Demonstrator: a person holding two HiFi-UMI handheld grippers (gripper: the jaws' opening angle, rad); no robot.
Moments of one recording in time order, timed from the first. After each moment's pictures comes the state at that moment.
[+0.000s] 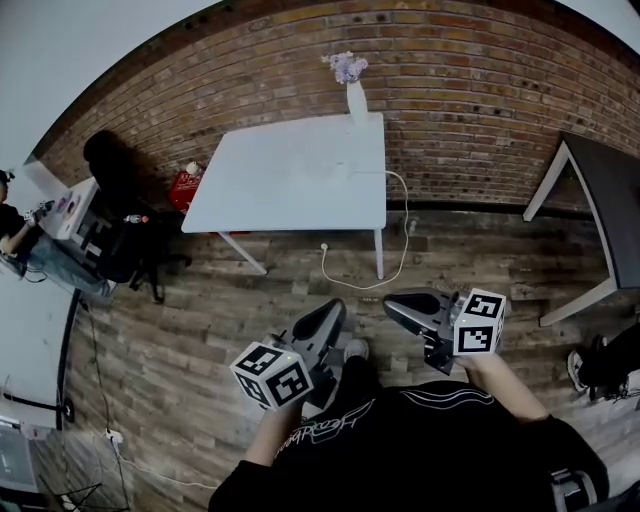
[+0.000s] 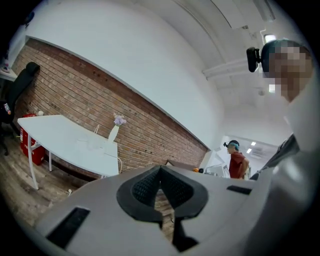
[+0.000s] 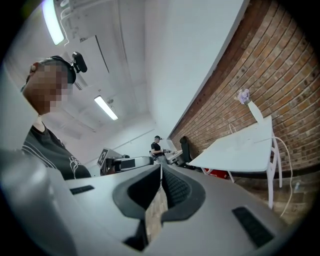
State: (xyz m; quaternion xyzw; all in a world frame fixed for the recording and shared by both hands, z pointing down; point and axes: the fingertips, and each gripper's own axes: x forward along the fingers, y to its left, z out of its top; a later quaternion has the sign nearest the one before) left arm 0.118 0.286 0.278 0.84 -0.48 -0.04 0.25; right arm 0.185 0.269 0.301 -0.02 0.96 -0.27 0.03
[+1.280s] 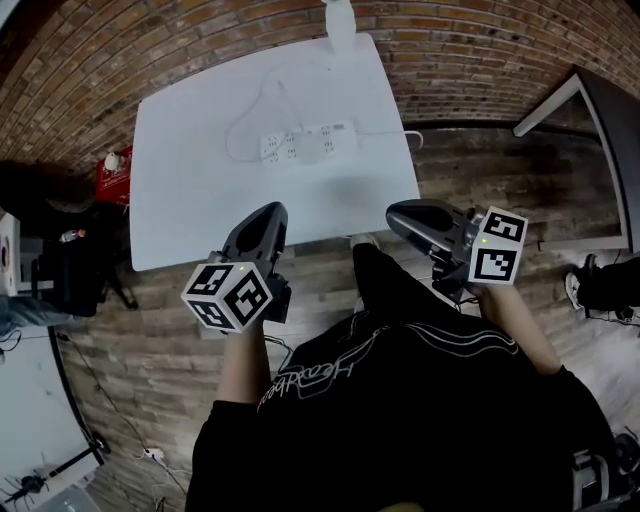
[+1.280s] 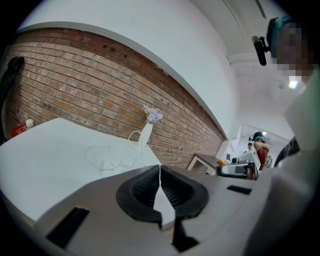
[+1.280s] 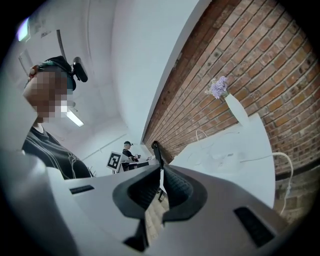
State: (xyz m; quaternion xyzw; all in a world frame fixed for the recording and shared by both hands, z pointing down) left arm -0.135 -0.069 0.371 0.82 -0.49 0.05 0.28; right arm 0.023 -0.043 0.356 -0.15 0.93 -0.33 0.01
